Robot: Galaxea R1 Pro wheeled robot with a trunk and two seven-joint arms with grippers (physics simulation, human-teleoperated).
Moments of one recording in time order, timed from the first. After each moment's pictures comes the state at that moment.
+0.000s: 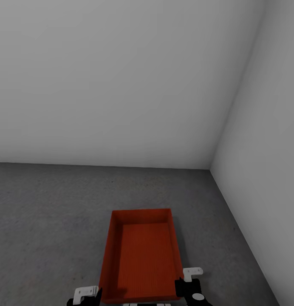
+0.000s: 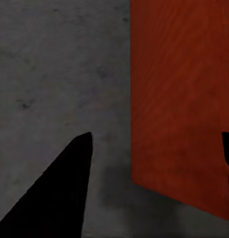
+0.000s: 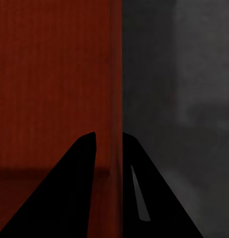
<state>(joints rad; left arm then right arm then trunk) -0.22 -0.01 0.19 -0.46 -0.05 -0.30 -0.14 -0.47 0.12 0.10 -0.20 0.00 -0.13 -0.16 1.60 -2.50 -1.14</state>
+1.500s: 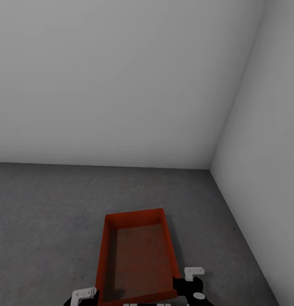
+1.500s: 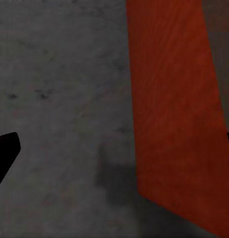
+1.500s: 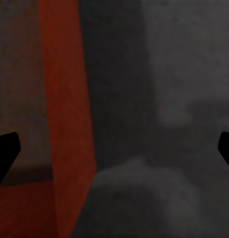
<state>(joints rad) -0.22 -0.01 0.20 -0.44 -0.05 -0.31 -0.09 -0.47 0.12 0.06 -0.21 0.01 -0.13 -0.16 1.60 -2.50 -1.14</state>
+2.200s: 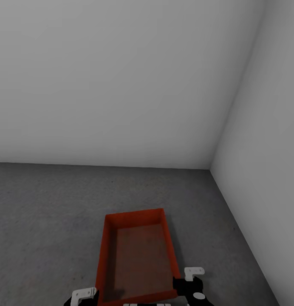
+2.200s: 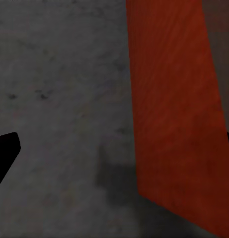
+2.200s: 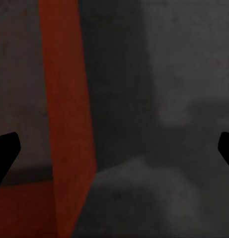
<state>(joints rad) -0.22 -0.01 0.20 -0.44 -0.05 -0.31 -0.09 -0.47 0.12 0.06 -0.21 0.01 -0.13 -0.16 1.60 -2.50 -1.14</state>
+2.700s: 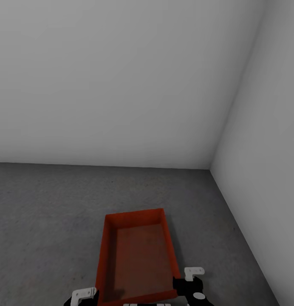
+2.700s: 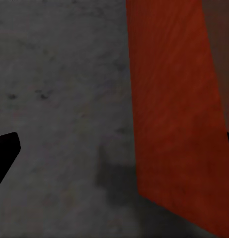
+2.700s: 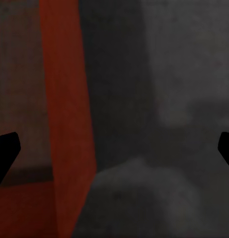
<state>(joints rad) -0.22 -0.01 0.20 -0.44 -0.05 -0.31 -0.09 -0.47 0.12 0.06 -0.21 0.01 -0.13 -0.16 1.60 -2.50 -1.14</state>
